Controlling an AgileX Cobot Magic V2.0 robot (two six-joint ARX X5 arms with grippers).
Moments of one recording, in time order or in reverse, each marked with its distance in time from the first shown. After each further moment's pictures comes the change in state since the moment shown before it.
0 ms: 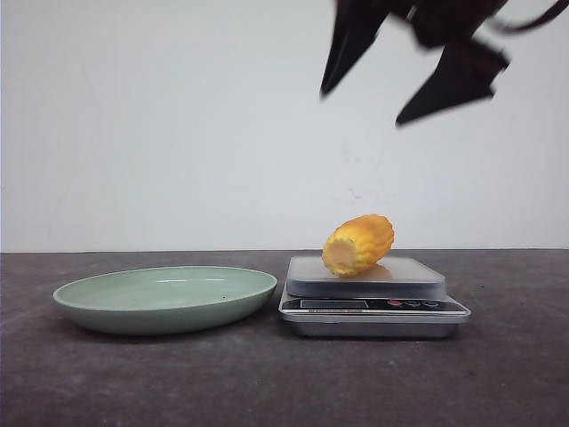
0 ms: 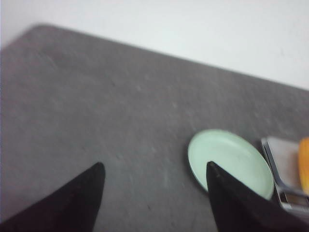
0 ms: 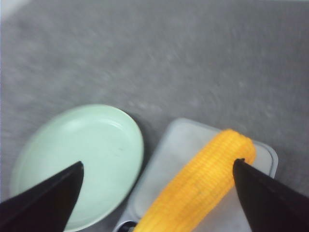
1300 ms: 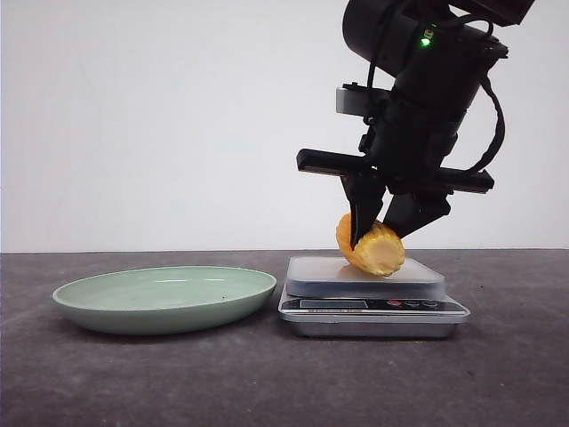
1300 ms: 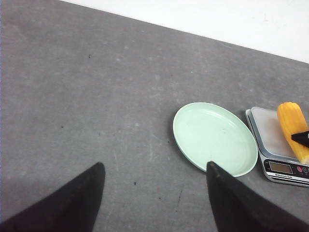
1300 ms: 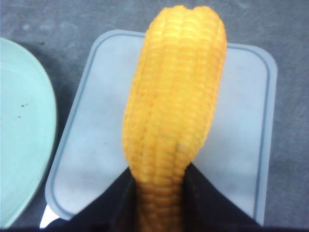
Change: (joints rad) left arm 0.000 -0.006 -0.021 -0.030 0.072 0.007; right arm 0.040 0.296 0.017 -0.024 0.183 0.179
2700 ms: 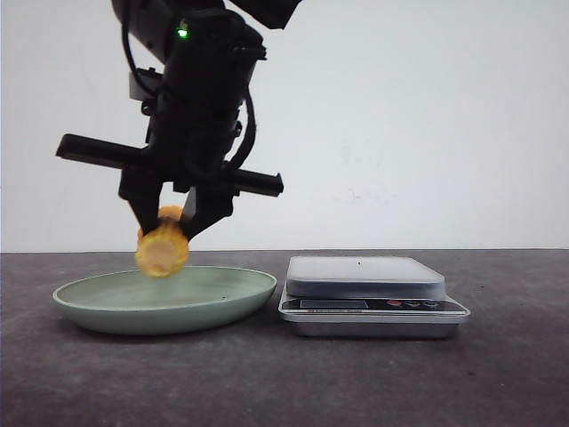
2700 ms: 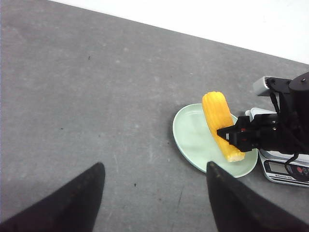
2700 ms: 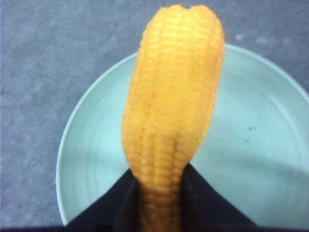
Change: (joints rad) left arm 0.000 0.000 0.000 -0.001 0.000 0.005; right arm 0.328 0.391 0.474 -0.061 0.047 0.127
